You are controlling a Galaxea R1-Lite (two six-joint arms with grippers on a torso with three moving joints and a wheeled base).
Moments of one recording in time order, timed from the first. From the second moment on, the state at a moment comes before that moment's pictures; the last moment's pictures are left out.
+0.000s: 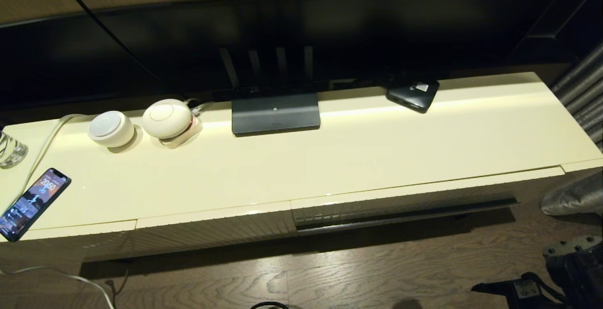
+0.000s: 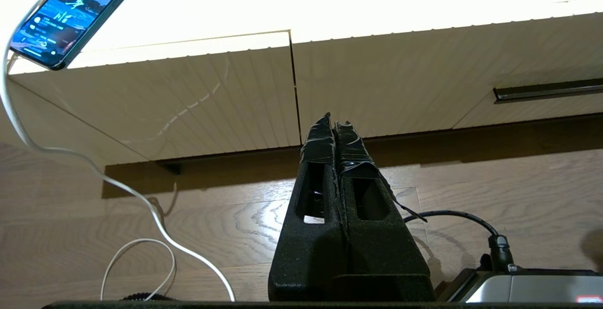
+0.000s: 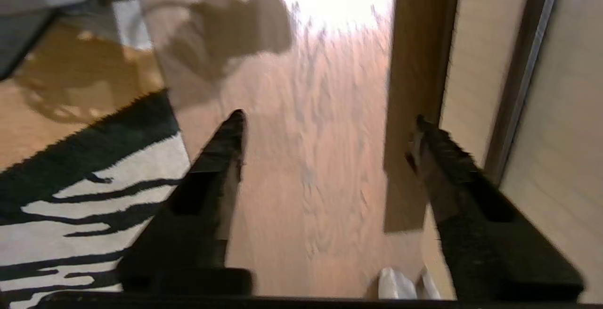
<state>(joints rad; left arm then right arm) 0.01 0.00 0.00 0.00 0.00 0.00 0.36 1.41 -0.29 -0.20 0.00 -1.27</state>
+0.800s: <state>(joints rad) 0.01 0.00 0.00 0.00 0.00 0.00 0.37 1.71 -0.55 -0.20 0.06 -1.42</state>
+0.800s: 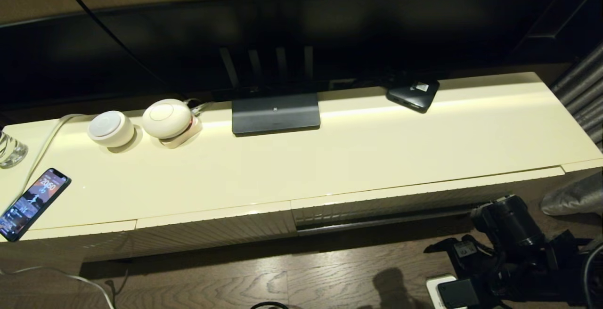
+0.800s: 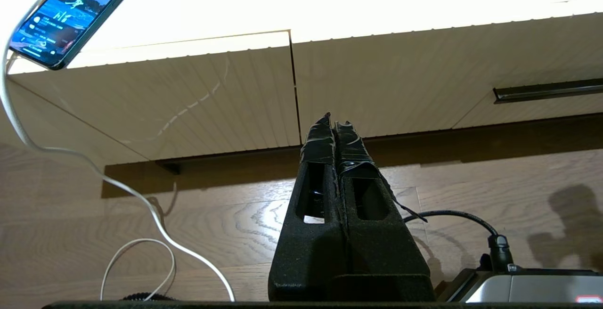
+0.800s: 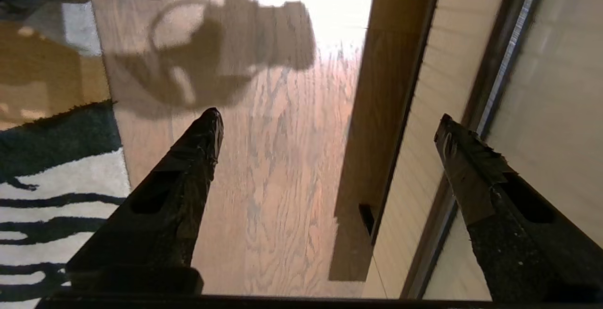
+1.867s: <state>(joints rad) 0.01 0.00 0.00 0.00 0.00 0.00 0.31 1.90 -0.64 -0.37 0.04 -1.46</state>
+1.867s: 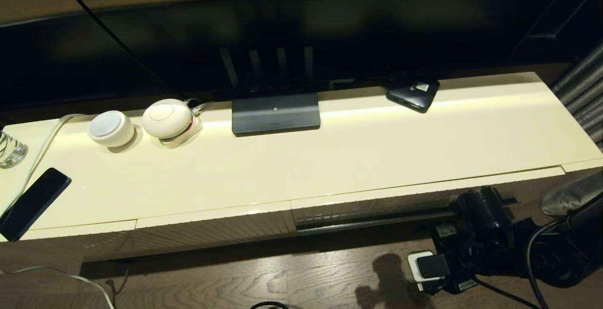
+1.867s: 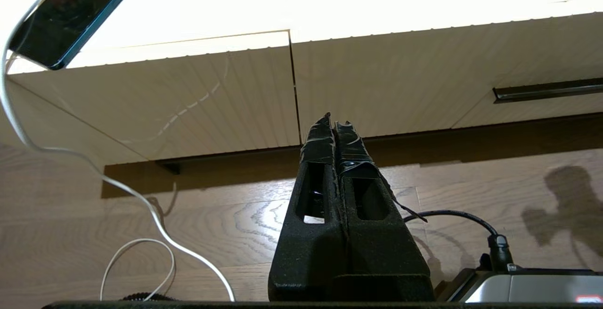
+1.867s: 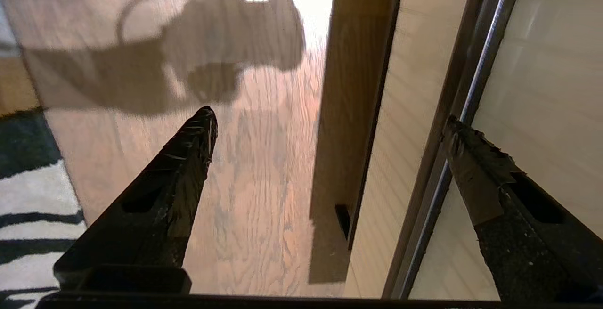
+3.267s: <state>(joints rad) 0.01 0.00 0.00 0.00 0.00 0.00 0.23 2.08 -0.79 -0.47 0.04 -1.45</state>
